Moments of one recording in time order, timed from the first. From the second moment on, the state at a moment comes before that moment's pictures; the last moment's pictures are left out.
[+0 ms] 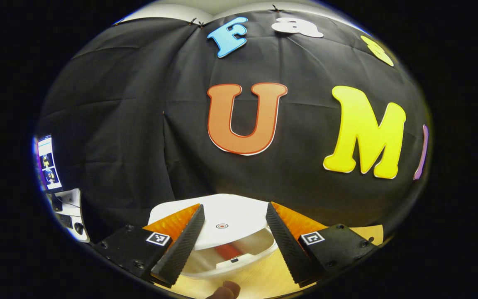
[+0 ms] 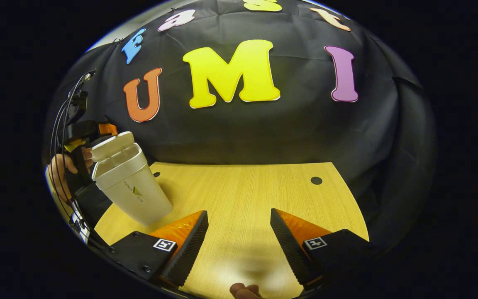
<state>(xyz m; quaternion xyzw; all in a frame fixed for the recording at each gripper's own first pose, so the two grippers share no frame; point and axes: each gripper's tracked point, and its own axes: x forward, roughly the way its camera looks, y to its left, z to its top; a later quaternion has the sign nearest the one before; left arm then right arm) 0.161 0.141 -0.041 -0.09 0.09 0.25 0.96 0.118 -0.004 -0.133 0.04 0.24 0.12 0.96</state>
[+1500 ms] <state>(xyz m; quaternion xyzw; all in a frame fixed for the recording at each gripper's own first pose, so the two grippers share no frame) 0.161 0.131 -0.093 -0.04 0.11 0.28 0.95 0.140 -0.020 -0.164 0.07 0.28 0.14 0.95</state>
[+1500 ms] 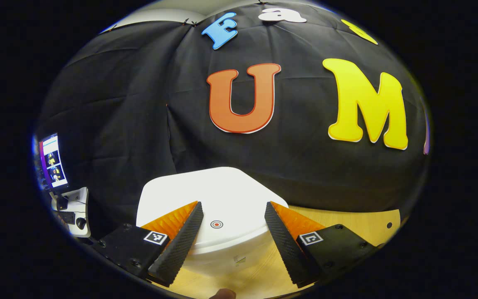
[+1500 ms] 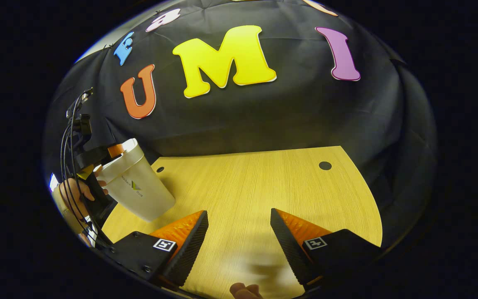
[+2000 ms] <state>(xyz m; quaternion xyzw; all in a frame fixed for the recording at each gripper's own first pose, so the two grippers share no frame) 0.143 0.088 -0.065 -0.05 0.13 0.20 0.97 0.143 -0.052 -0.094 0.04 0.18 0.07 0.98</state>
